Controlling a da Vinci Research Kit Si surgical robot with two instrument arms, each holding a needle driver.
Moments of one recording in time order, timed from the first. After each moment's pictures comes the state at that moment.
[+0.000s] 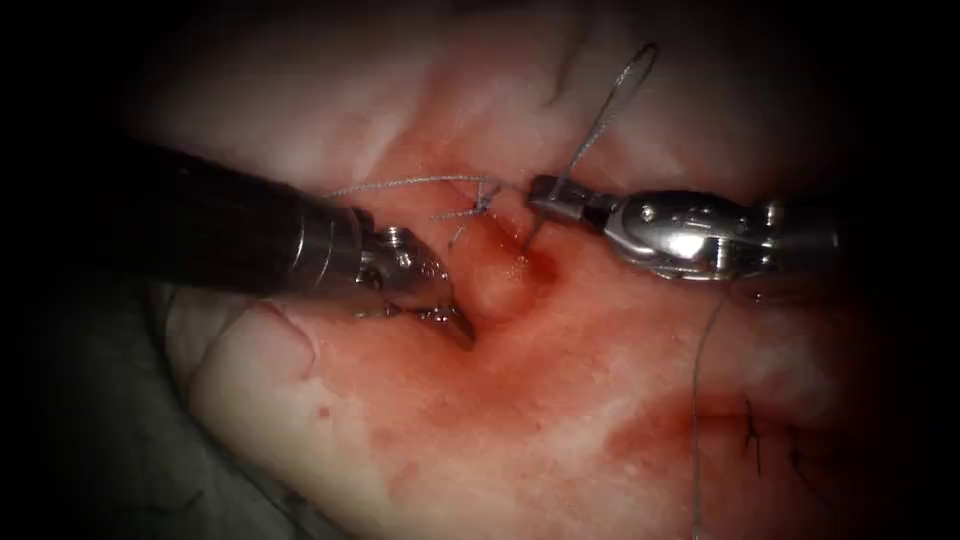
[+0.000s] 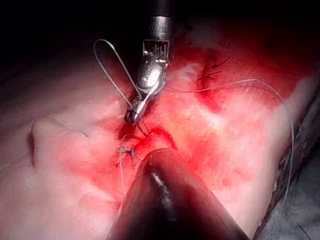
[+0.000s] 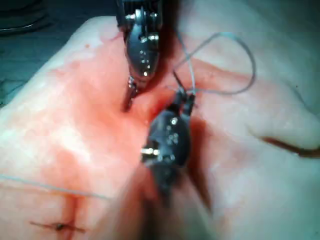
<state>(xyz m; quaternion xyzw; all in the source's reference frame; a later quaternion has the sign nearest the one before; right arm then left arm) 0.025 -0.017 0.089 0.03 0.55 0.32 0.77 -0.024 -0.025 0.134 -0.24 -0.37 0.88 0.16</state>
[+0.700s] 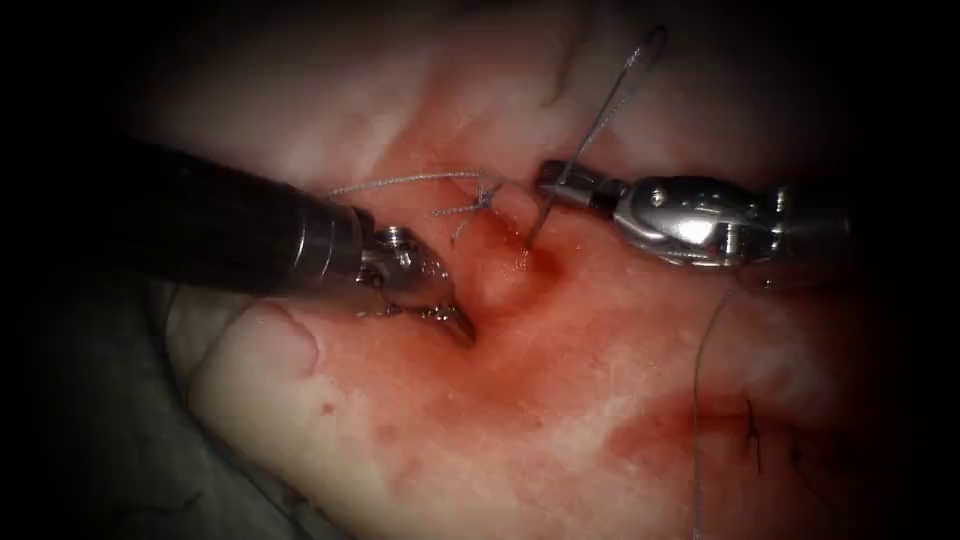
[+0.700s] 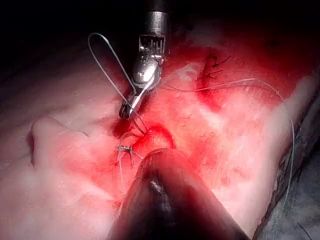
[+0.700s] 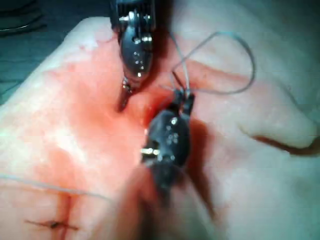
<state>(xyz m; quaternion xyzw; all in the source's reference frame) 0.024 -0.016 0.089 0.03 0.55 0.33 0.77 -0.024 -0.025 0.135 -0.24 -0.37 0.88 0.16</state>
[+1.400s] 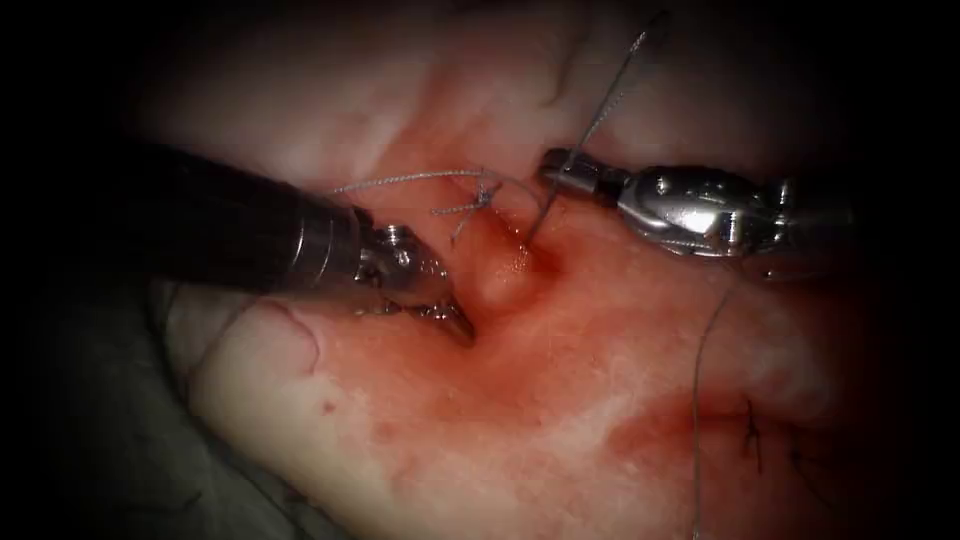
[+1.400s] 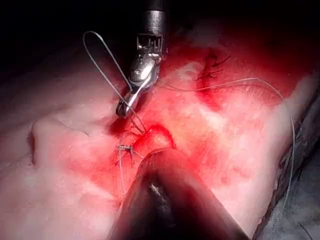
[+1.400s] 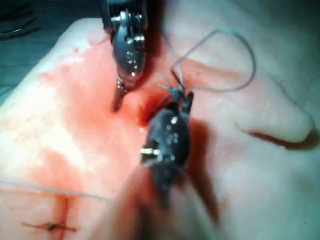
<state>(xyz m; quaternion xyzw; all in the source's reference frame) 0.024 -0.015 0.089 0.03 0.55 0.35 0.76 -0.024 -0.025 0.135 -0.24 -0.37 0.88 0.16</state>
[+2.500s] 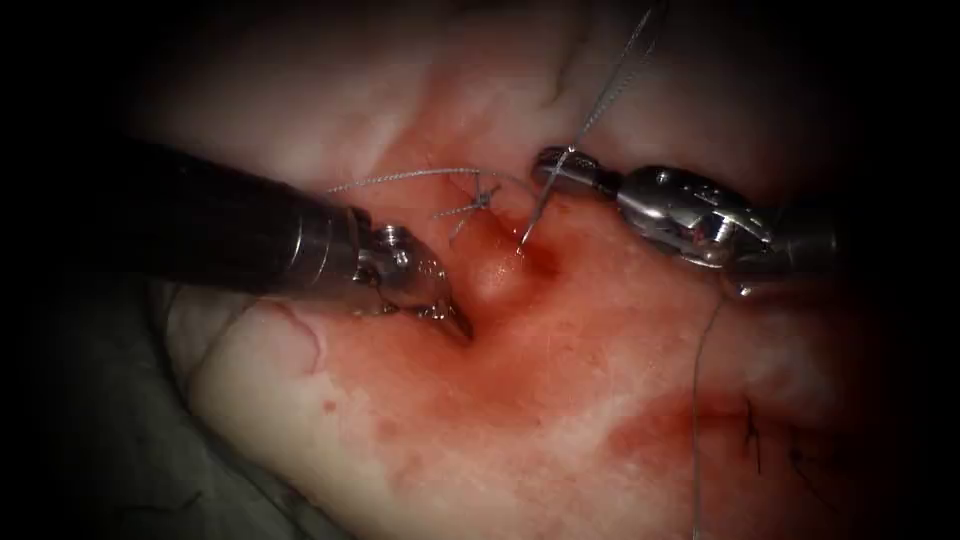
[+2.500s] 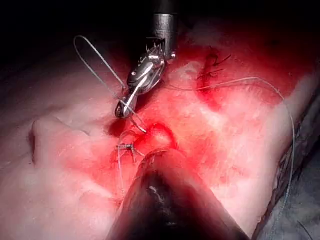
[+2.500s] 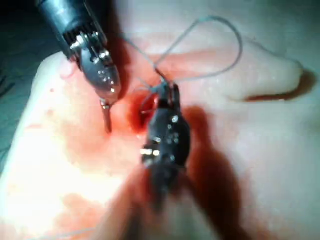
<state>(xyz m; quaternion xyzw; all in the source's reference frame) 0.024 -0.015 0.090 0.13 0.56 0.45 0.68 -0.023 -0.025 0.135 -0.24 -0.37 0.88 0.16</state>
